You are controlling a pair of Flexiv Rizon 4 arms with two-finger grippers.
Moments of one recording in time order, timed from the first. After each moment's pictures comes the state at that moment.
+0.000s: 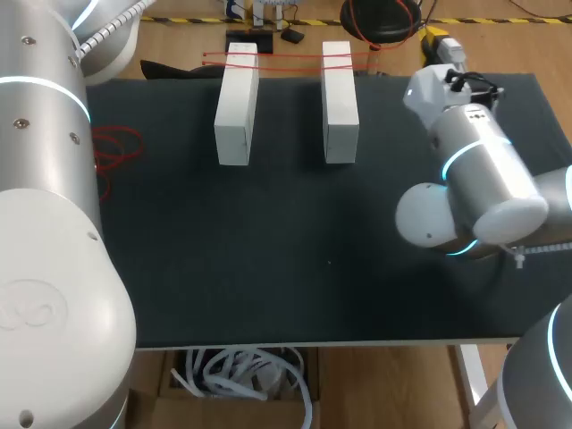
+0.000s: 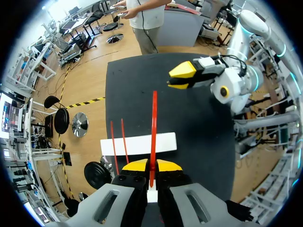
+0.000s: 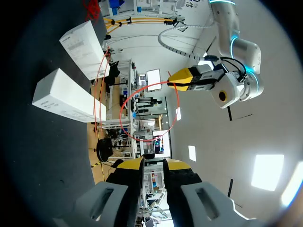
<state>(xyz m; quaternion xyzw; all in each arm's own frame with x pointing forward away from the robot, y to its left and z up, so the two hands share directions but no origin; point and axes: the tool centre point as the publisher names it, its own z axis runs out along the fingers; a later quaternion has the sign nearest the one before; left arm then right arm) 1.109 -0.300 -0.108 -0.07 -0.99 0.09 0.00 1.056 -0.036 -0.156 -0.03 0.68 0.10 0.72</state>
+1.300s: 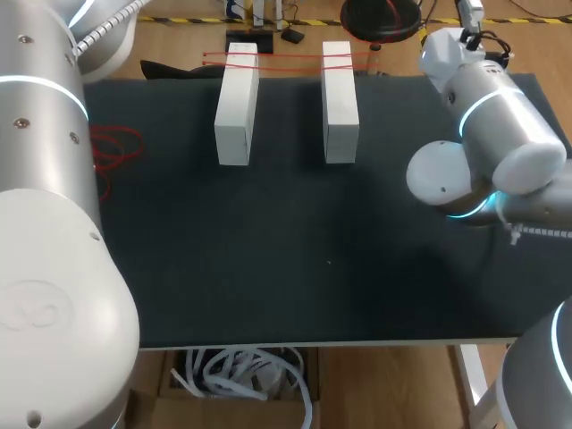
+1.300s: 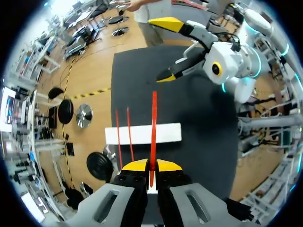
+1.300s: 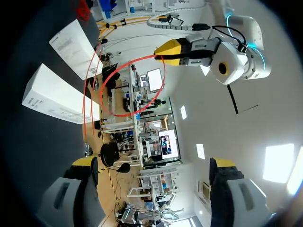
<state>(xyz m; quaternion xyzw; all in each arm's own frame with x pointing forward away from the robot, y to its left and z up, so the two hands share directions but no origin) 1.121 -0.272 -0.105 -0.03 -1.00 0.05 -0.02 1.109 -0.049 -0.141 -0.01 0.70 0.14 0.70</state>
